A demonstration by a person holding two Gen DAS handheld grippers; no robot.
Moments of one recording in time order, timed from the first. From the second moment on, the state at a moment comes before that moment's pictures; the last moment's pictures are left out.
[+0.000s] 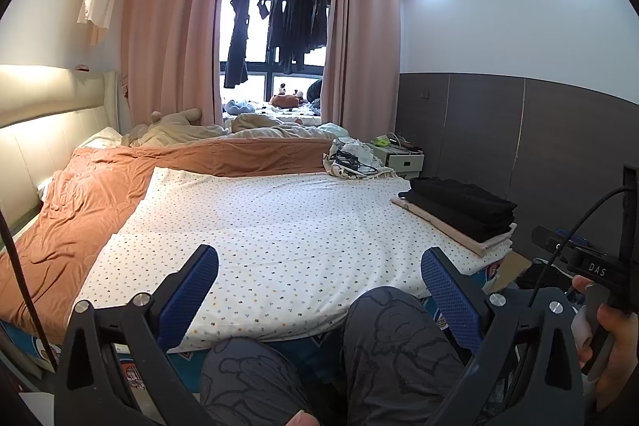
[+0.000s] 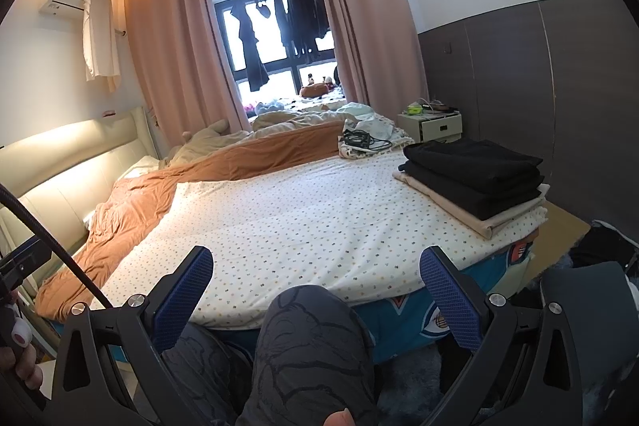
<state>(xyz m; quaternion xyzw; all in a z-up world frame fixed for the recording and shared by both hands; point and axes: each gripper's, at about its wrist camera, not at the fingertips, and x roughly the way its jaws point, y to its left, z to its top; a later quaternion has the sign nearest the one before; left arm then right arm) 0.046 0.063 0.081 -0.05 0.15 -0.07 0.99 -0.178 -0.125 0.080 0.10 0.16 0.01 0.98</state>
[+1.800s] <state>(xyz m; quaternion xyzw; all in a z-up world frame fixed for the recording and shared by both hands) 0.036 0.065 0.076 -0.05 0.15 -0.07 0.98 -0.188 -0.124 0.087 0.09 0.16 0.00 0.98</state>
